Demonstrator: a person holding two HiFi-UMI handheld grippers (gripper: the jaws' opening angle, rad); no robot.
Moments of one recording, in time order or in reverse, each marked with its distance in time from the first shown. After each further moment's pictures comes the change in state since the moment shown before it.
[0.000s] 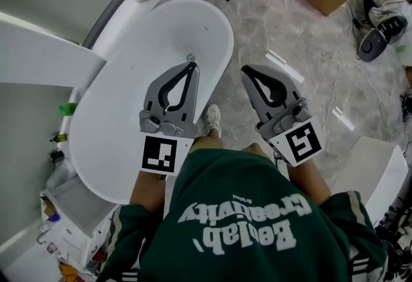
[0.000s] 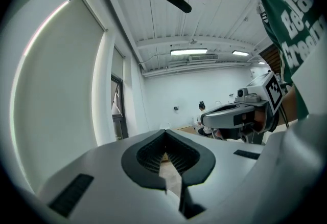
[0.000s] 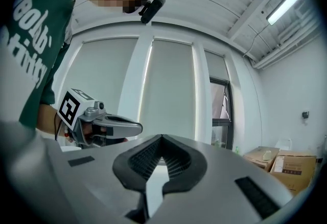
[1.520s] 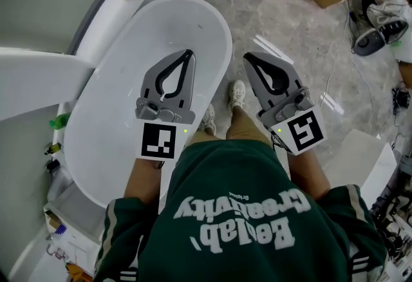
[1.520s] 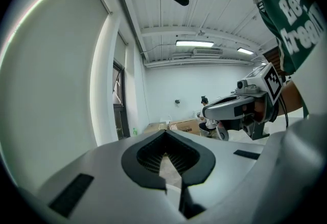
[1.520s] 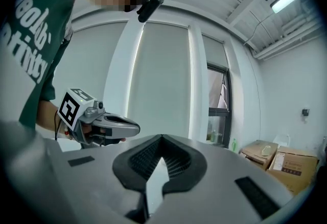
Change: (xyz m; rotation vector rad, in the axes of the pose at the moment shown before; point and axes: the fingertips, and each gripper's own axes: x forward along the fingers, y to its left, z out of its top) left arm 0.096 0.078 -0.050 -0.034 0.065 -0.027; right arm 0.090 -0.080 -0.039 0.002 0.125 -0.038
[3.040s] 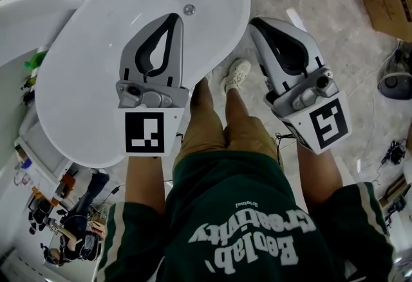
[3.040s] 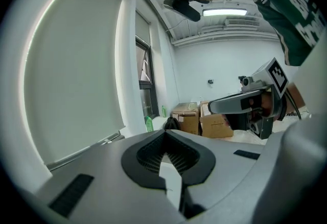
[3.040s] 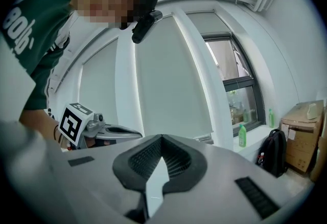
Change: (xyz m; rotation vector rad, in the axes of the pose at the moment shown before) left arm 0.123 0.033 -0.132 -0.106 0.216 0.395; right arm 0.108 -0.107 -0.133 0.203 -0.028 0.409
